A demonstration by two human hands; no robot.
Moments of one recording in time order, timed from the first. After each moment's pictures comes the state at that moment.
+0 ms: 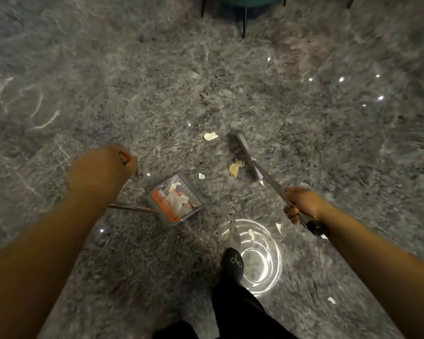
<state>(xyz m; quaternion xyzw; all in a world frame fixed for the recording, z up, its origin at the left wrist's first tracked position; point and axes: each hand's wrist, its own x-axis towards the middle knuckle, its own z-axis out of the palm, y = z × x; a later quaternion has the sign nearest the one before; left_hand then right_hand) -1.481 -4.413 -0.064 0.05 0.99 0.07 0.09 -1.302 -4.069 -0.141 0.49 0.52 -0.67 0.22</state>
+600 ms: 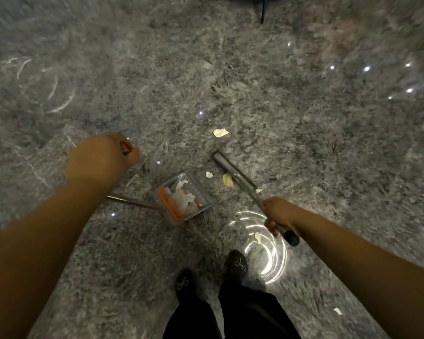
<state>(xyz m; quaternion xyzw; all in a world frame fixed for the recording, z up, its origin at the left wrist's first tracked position) -1.540 -4.397 -0.077 0.07 0.99 0.05 0.07 -1.364 -4.092 -0.203 0.45 0.60 -0.55 0.37</state>
